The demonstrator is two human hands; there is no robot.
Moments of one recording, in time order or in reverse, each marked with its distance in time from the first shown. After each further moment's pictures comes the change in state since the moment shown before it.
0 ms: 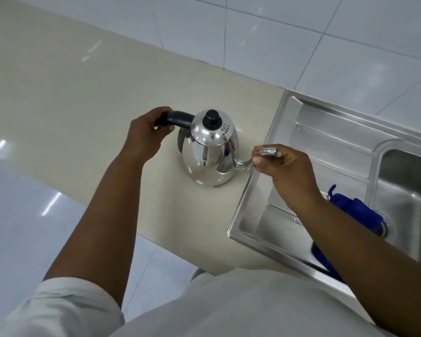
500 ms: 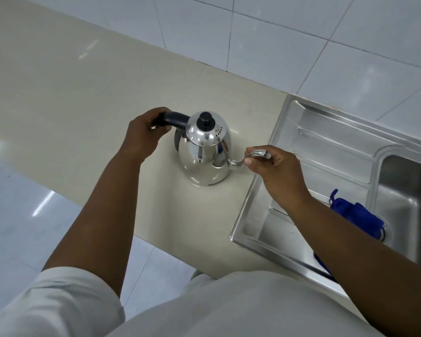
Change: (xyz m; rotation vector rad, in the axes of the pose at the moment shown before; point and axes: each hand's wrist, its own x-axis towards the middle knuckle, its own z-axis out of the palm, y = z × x) left_hand 0.017 -0.028 -0.006 -0.089 -0.022 -0.017; right_hand 0.009 0.001 0.028 -0.118 -0.004 0.021
